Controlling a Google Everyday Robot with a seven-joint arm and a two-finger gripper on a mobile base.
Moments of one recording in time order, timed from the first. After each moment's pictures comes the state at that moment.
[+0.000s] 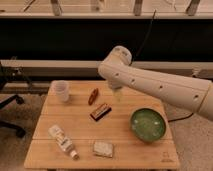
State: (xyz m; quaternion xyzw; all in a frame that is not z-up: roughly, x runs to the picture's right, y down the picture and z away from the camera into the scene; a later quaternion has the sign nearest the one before) arm 0.048 0.004 0.741 -0.17 0.01 -0.11 0.98
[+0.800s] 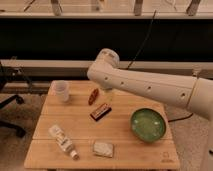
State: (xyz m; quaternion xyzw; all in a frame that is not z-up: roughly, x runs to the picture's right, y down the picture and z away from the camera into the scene) arm 0.017 0.004 0.746 -0.15 0.02 -0.12 0.98
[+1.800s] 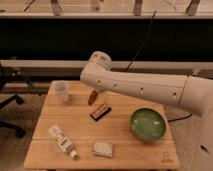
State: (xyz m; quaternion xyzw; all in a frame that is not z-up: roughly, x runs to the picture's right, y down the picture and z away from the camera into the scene) arm -0.019 0.006 0.748 -0.13 0.01 -0.13 0.98
